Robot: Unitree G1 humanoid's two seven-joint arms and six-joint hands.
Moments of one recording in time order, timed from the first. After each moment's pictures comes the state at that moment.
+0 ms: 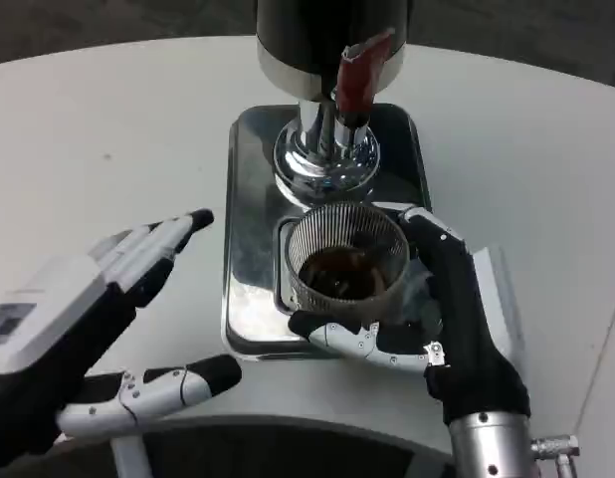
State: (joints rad) left arm 0.13 0.62 0.30 -0.45 0.38 -0.27 -0.40; right arm -0.12 0.05 0.26 -0.11 -0.52 -0.15 -0.34
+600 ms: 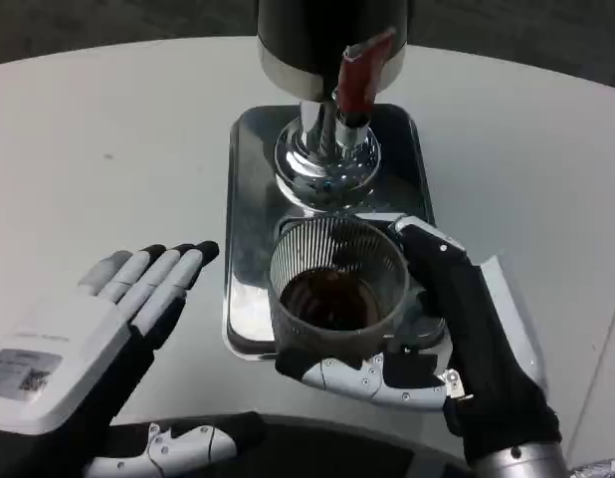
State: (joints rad) left arm 0.28 0.53 0.25 -0.56 0.64 -0.28 -0.22; right arm 0.07 0.02 0.31 -0.46 -0.47 -0.06 -0.10
